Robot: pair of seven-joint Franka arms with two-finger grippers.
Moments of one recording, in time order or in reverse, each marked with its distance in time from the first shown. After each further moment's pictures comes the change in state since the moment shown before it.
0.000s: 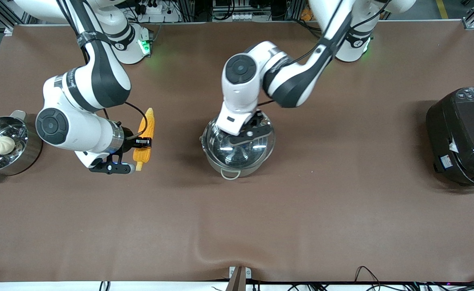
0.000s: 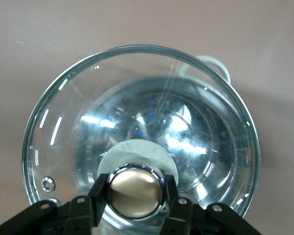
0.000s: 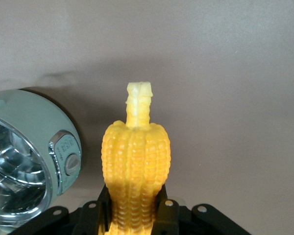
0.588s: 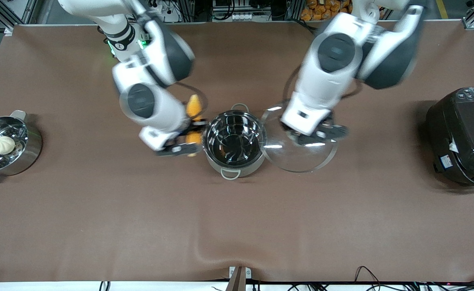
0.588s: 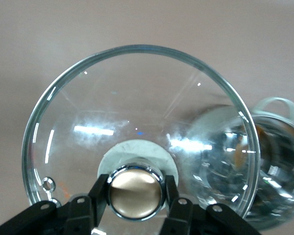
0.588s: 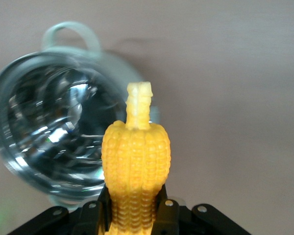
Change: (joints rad) left arm 0.259 -0.236 0.005 -0.154 0.001 -0.157 0.416; right arm 0.304 0.119 0.004 0.157 0.004 0.027 0.109
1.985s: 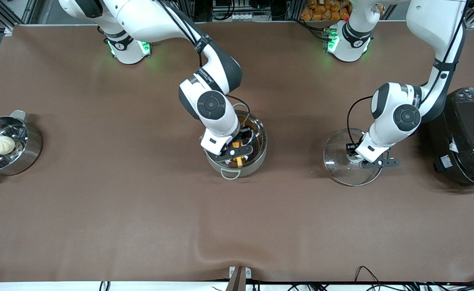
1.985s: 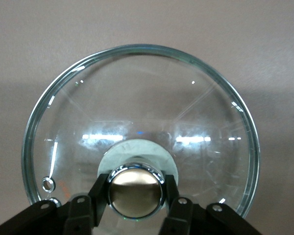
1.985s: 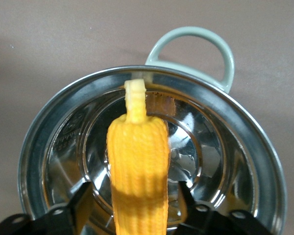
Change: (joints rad) left arm 0.383 -0.004 0.002 -0.732 0.059 0.751 0.431; right arm 0.130 0.221 -0.004 0.099 -0.027 0.259 0.001
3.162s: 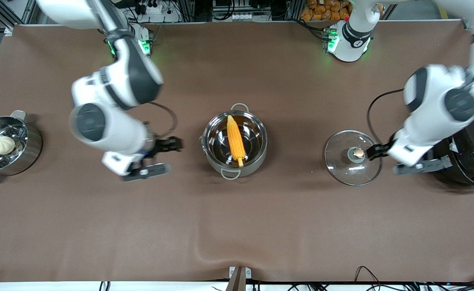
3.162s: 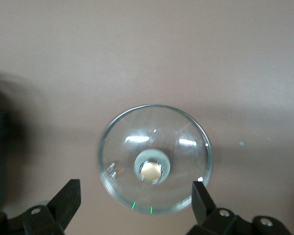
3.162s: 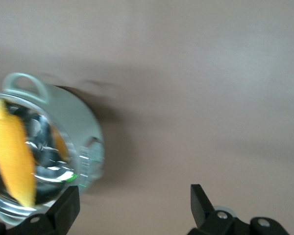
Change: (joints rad) left arm 0.022 -0.135 -0.005 0.409 0.000 -0.502 0.000; right arm -0.368 -0.252 -0.038 -0.074 -0.011 -0.322 -0.331
